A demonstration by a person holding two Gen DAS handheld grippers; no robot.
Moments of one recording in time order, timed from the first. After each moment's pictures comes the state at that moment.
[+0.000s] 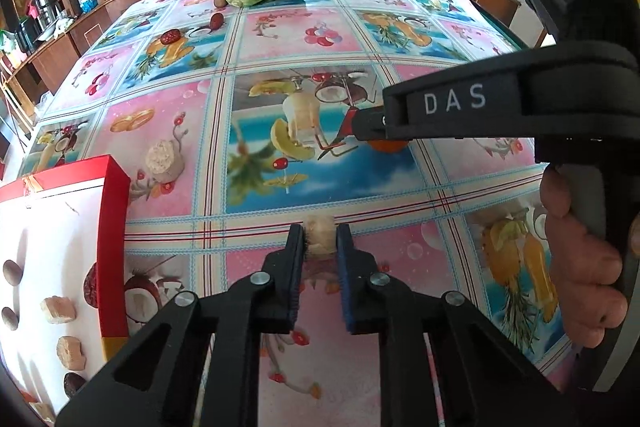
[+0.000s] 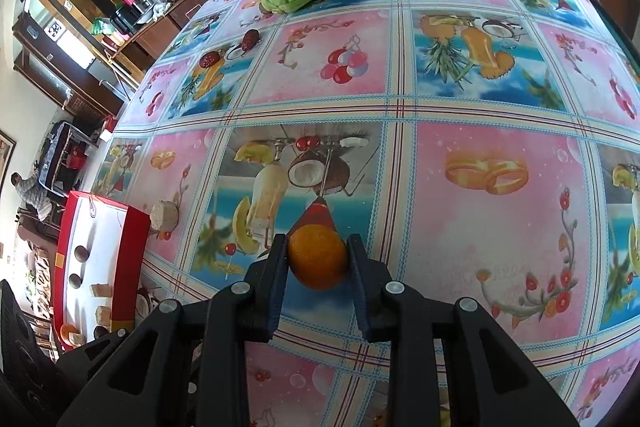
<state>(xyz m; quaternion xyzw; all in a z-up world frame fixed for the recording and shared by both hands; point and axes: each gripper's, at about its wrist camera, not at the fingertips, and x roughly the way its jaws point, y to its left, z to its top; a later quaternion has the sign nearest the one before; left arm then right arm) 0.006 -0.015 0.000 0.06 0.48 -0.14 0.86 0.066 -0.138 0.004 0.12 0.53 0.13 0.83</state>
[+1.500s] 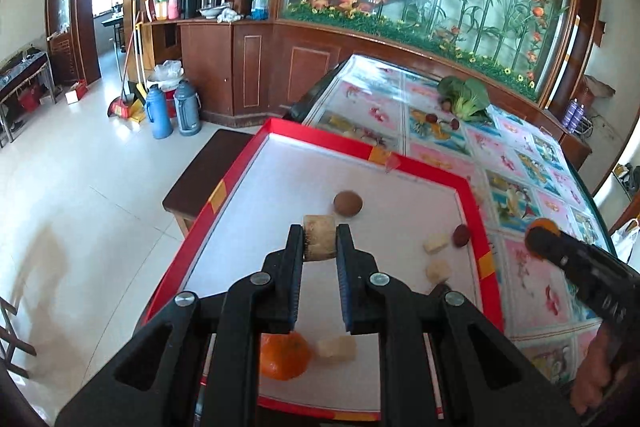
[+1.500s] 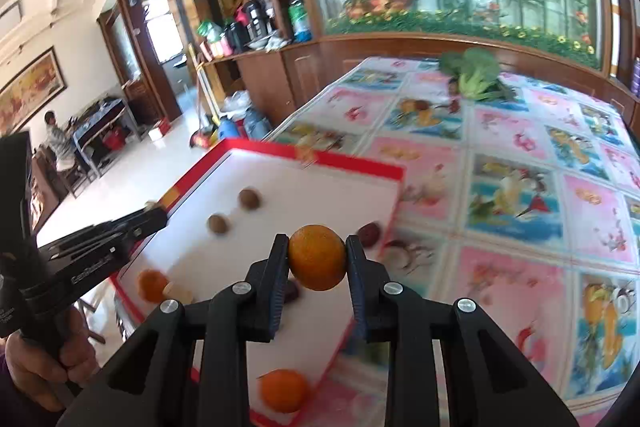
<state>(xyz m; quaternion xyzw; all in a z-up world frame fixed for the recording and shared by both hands) -0.115 0.275 0.060 -0.08 0.35 0.03 0.93 -0.102 0.064 0.059 0.02 0.35 0.22 0.91</state>
